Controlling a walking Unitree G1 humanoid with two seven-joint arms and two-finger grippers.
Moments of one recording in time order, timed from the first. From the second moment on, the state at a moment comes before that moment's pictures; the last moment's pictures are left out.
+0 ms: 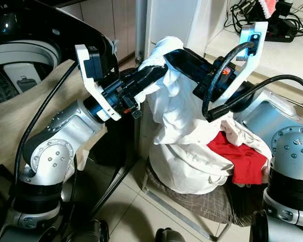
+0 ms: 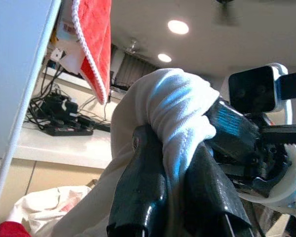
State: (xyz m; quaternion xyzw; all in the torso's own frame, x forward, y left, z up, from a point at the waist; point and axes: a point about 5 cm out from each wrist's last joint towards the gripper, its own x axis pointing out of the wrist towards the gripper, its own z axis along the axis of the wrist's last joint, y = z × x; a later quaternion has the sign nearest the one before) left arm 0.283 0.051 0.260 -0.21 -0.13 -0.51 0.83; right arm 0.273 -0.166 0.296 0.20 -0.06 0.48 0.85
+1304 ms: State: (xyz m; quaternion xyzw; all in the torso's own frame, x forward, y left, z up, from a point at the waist) left arm 0.357 0.249 0.462 0.39 -0.39 0.16 0.82; right arm 0.267 -0.175 0.277 0.14 -0.05 0.44 0.89
